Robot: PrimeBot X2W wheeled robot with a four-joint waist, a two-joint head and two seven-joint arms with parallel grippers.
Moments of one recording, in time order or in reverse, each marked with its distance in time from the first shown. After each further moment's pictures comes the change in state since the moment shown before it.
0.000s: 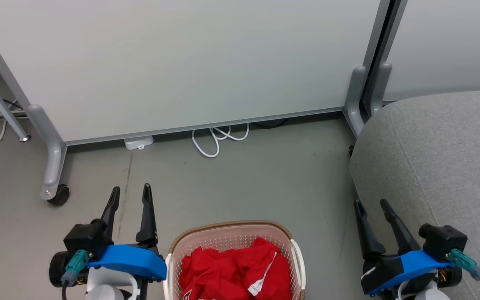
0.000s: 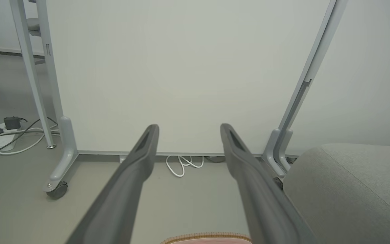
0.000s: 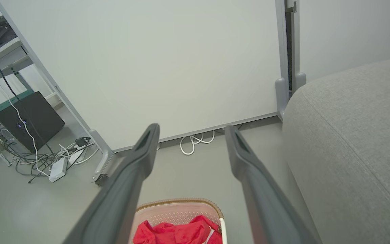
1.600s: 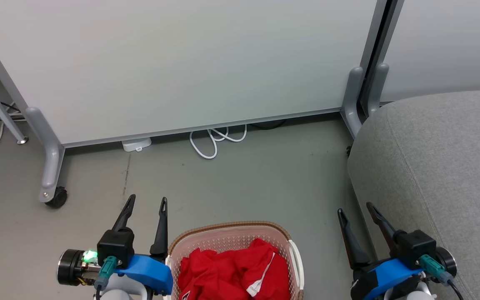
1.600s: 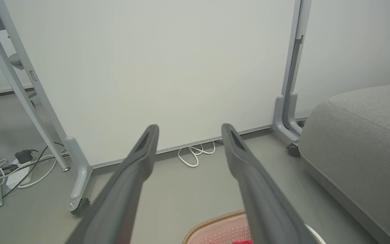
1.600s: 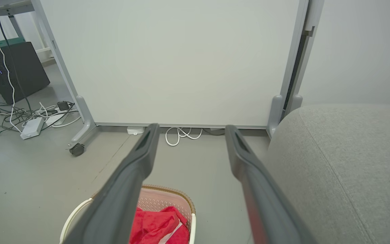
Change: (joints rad) left arm -0.021 -0.002 -0.014 0.131 0.259 -0.026 -0.070; right arm -0.019 -0.004 0.037 0.069 -0.273 0.001 -0.071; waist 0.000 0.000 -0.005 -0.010
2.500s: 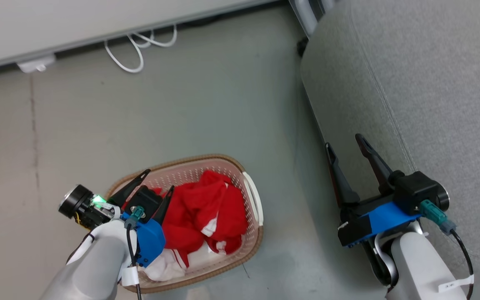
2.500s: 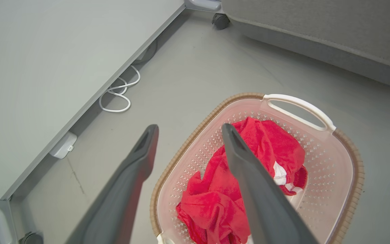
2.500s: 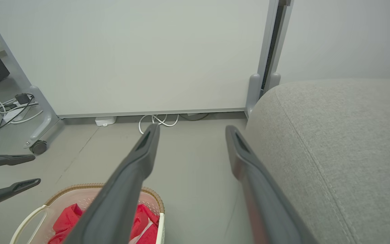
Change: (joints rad) left arm -0.403 0.165 -0.368 0.485 0.088 -0.071 -0.001; right arm -0.205 -0.001 0.050 -0.053 0.027 0.000 0.000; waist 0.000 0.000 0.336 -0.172
